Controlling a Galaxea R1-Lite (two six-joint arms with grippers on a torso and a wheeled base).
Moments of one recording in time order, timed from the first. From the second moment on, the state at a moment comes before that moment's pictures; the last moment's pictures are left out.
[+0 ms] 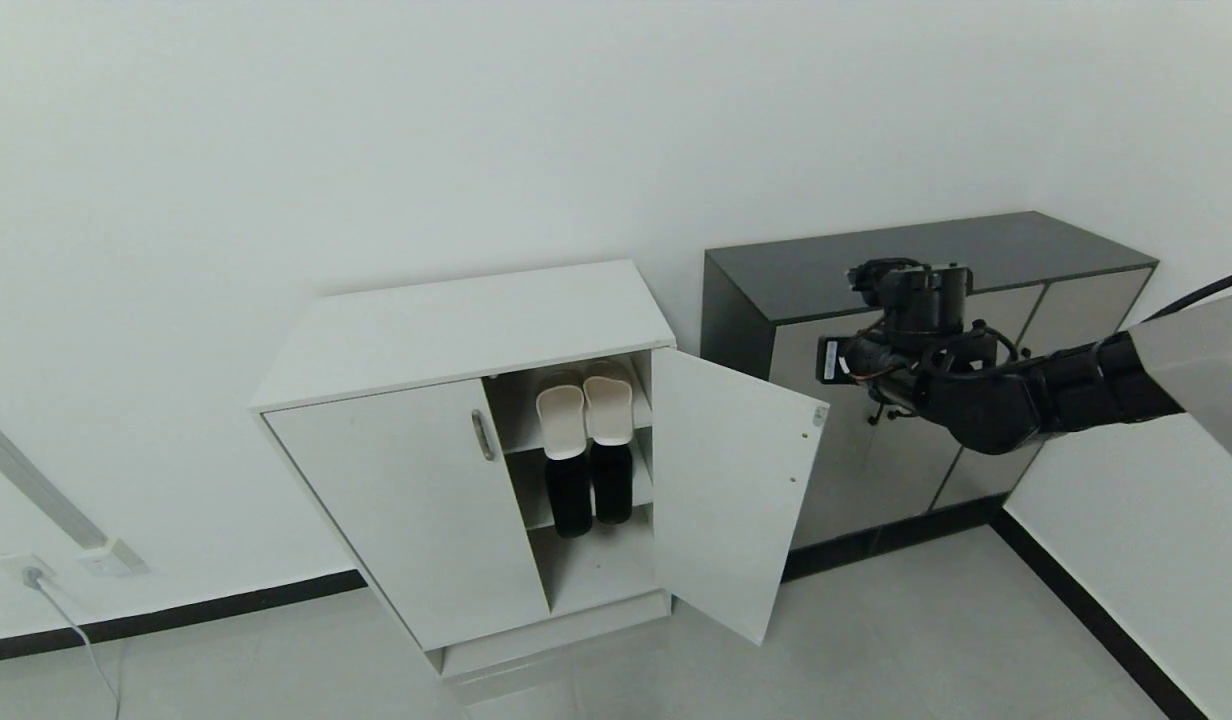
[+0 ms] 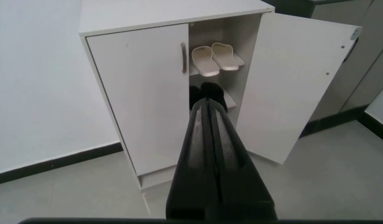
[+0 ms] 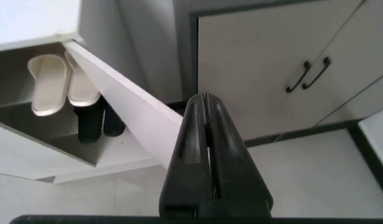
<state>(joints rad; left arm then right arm) 0.00 0.00 0.00 0.00 -0.03 0.01 0.36 2.16 -1.48 -0.47 -0.25 0.12</state>
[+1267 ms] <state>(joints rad) 0.00 0.00 0.00 0.00 -0.03 0.01 0.33 2.40 -1.70 -0.39 -0.19 0.16</state>
